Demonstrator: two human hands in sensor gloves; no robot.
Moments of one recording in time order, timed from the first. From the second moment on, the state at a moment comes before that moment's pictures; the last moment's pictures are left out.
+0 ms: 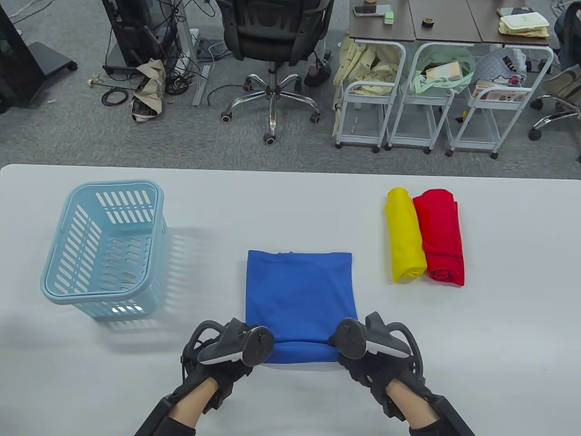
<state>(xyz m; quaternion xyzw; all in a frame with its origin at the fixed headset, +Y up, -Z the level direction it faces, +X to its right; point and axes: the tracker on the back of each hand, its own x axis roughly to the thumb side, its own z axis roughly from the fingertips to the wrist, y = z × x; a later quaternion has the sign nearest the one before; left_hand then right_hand) -0.136 -0.744 -0.263 -0.17 -0.27 0.01 0.95 0.130 -0.746 -0.260 0.20 0.26 0.94 0.08</state>
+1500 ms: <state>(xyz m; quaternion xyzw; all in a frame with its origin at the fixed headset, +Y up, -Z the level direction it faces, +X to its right) -0.113 -0.754 -0.255 -0.15 -0.27 -0.09 0.95 0.107 -0.752 -0.251 0.21 0.20 0.95 -0.05</state>
